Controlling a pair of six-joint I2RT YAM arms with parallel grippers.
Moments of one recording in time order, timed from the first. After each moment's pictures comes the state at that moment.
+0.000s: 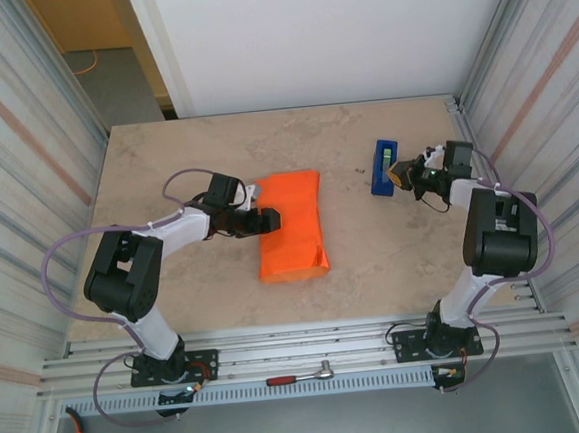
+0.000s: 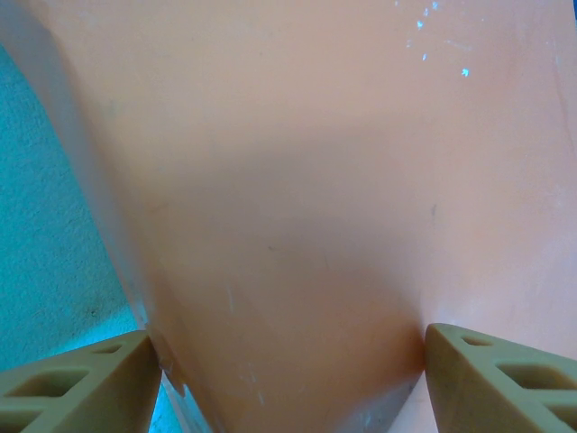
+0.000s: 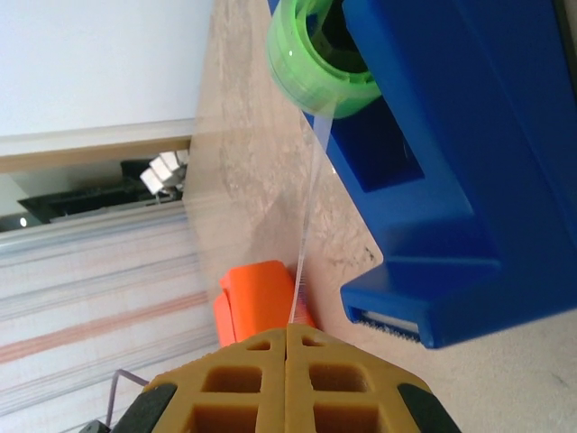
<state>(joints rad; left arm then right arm) -0.43 1.72 0.96 -0.24 0.48 -0.40 -0.20 1.73 0.91 0.08 -0.86 0.94</state>
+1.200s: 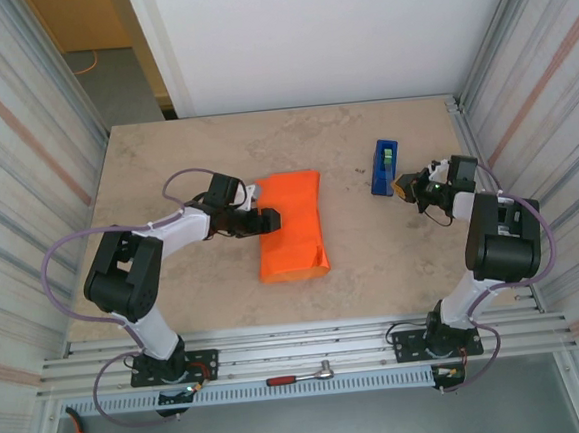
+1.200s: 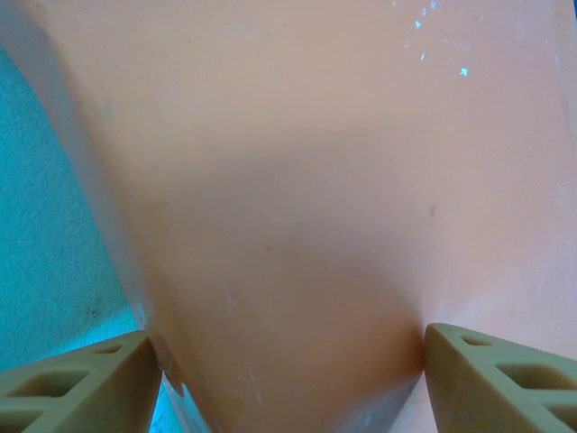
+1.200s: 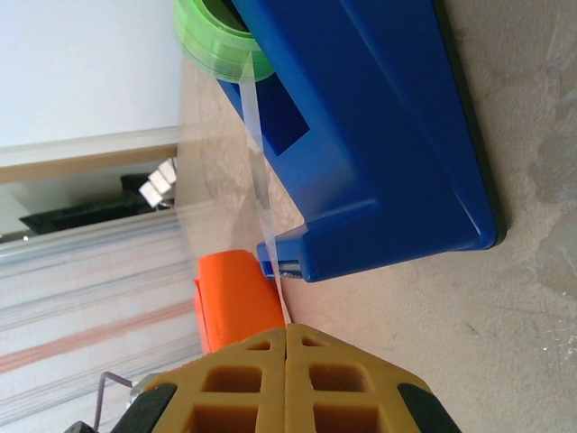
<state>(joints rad) -0.44 1.72 0.96 -0.24 0.48 -0.39 -0.25 1.70 0.78 0.16 -0.86 0.94</state>
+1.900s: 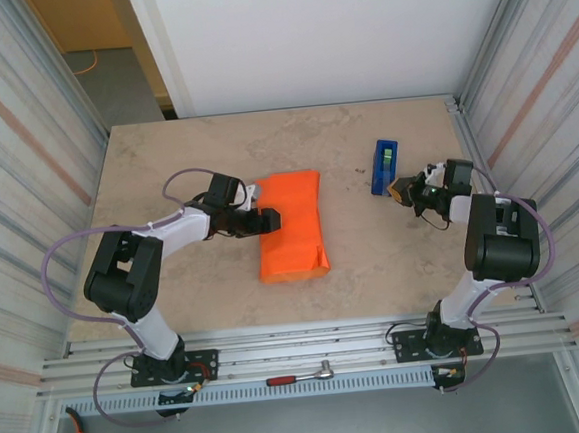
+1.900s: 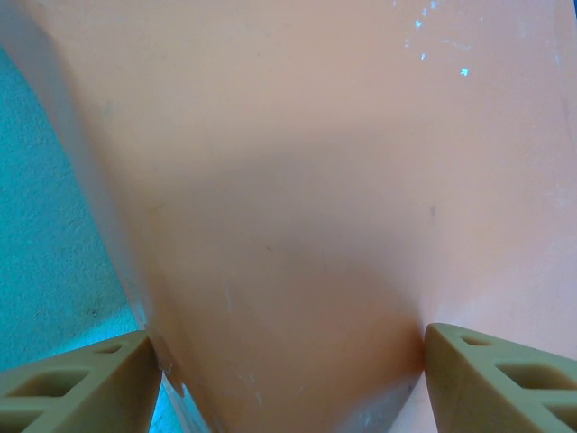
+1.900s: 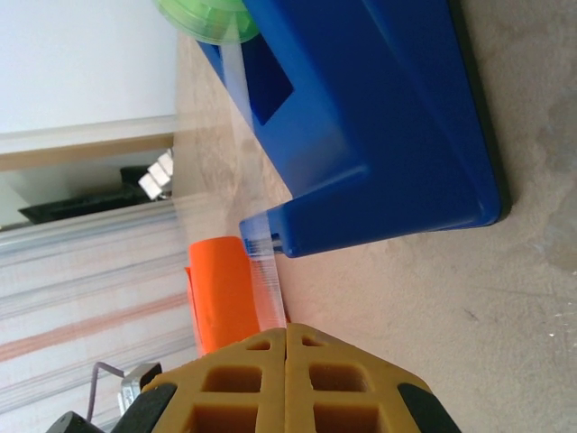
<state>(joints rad) -0.44 1.72 0.96 -0.24 0.48 -0.39 -0.22 1.70 0.74 0.20 -0.86 0.94</state>
